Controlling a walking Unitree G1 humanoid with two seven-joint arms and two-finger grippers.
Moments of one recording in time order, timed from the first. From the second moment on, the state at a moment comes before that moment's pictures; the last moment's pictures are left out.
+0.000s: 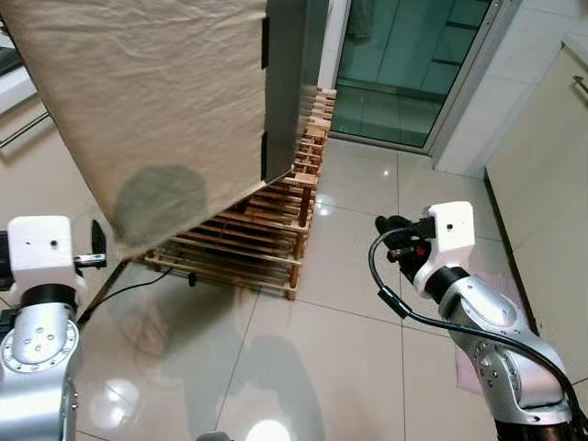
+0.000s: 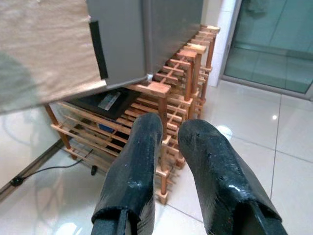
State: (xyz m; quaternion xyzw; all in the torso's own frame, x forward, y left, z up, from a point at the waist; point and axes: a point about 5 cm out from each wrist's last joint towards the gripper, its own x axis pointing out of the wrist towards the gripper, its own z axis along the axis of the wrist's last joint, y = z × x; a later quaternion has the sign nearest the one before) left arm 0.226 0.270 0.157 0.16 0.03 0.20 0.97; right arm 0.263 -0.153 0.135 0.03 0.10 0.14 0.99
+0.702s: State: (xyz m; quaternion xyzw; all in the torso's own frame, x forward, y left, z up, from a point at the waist) left arm 0.273 0.154 0.187 0.10 -0.05 -0.12 0.99; right arm 0.249 -0.156 0.158 0.10 0.03 0.14 0.98
